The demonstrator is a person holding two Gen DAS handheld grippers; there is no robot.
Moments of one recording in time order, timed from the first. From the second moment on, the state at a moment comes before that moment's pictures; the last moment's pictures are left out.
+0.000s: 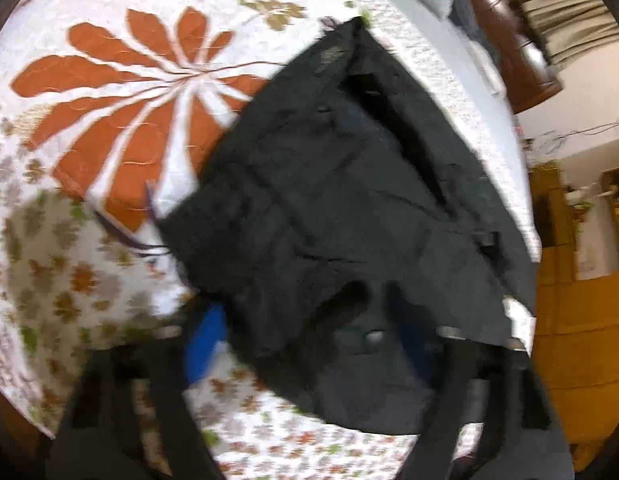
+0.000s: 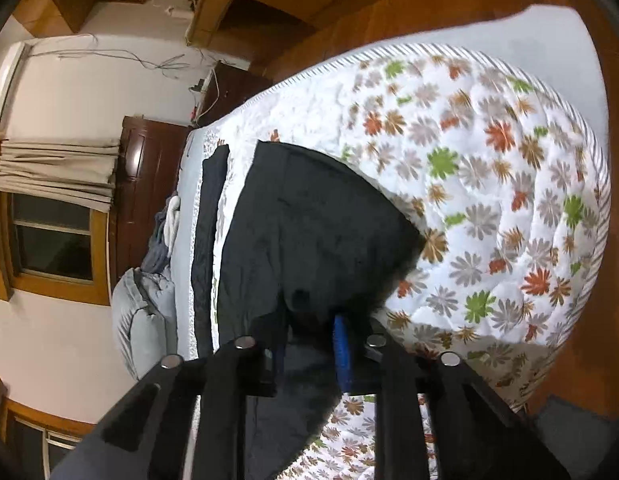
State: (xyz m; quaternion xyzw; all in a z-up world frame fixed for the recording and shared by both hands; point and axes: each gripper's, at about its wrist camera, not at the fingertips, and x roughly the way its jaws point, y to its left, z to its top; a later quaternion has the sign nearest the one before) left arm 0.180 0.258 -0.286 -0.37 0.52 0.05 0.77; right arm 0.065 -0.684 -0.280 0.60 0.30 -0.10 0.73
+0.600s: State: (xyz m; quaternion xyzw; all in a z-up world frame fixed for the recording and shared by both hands) left arm 0.113 0.359 -0.251 -0.42 0.52 0.08 0.74; right arm 0.052 -0.611 -0.246 0.53 0.37 -0.06 0.76
